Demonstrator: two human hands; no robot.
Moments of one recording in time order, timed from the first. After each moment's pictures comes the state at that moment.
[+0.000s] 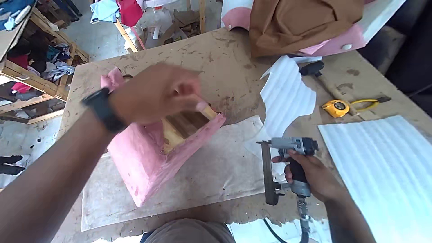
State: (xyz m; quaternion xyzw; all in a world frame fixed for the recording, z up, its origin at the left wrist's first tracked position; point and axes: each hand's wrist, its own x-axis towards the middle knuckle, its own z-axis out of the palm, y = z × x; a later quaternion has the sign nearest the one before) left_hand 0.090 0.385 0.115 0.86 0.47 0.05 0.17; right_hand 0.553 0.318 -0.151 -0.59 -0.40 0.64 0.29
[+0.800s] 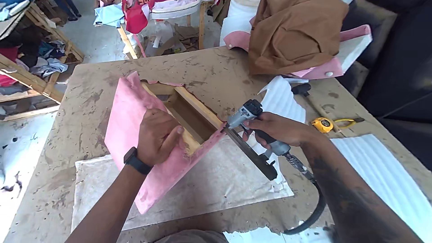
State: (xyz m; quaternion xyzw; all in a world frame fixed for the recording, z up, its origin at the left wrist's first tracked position) left_hand 0.027 0.298 -0.016 0.78 0.48 0.41 0.01; right_hand 0.397 0.426 0.000 -0.46 -0.60 0.65 0.04
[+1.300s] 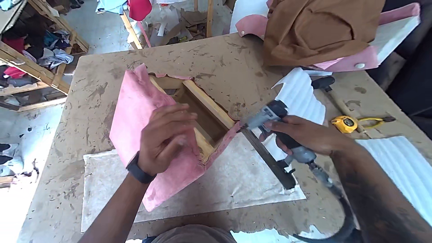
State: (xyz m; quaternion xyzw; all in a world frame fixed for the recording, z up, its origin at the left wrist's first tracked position) left_hand 0.028 0.291 -0.005 0.75 0.41 0.51 0.10; right_hand 0.421 0.436 -0.020 -0.50 -0.57 0.65 0.04
